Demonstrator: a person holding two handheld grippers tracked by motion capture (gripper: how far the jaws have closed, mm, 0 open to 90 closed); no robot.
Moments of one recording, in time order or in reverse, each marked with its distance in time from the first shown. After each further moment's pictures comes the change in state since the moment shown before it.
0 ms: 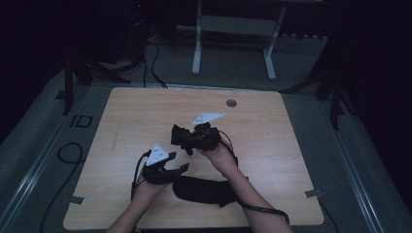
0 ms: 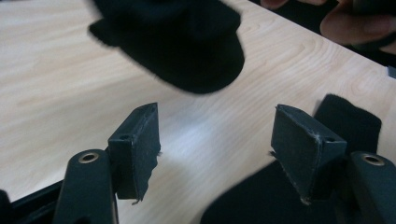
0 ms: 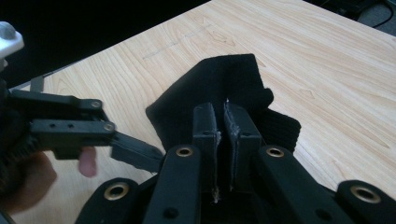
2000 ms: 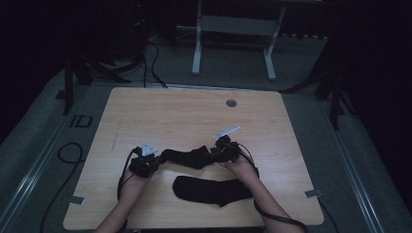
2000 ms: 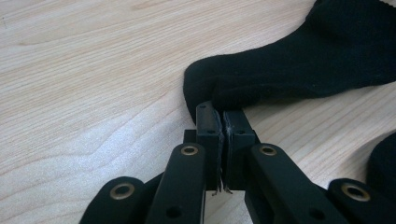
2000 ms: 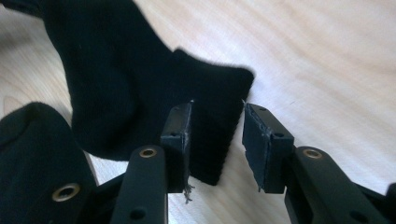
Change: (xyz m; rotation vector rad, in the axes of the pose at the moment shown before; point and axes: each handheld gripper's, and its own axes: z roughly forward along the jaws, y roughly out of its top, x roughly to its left) left arm 0.060 -0.029 0.001 0.273 0.222 -0.043; right arm -0.054 -0.089 0.002 0.255 -0.076 0.114
